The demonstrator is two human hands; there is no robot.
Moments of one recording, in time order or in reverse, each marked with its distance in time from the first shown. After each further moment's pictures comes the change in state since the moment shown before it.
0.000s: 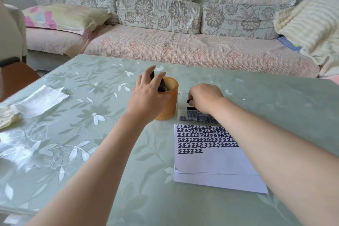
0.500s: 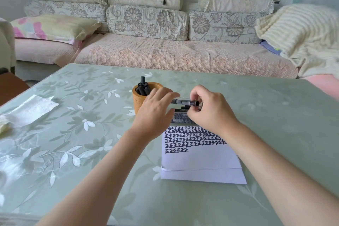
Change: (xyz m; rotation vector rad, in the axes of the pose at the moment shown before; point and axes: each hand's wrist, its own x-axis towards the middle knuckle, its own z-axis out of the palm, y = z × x) left_hand -0.026 0.045 0.018 -0.017 0.050 0.375; right_hand -0.115 0.007 -0.037 0.633 0.493 -0.016
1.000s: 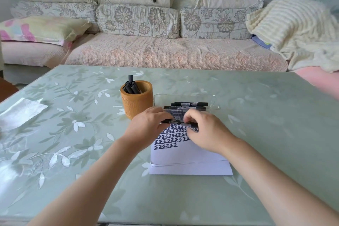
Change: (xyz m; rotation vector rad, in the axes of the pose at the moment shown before) left_hand -0.024 0.018 0.006 -0.061 -0.224 0.018; right_hand -0.054 0.035 0.005 -0.012 -0.312 0.104
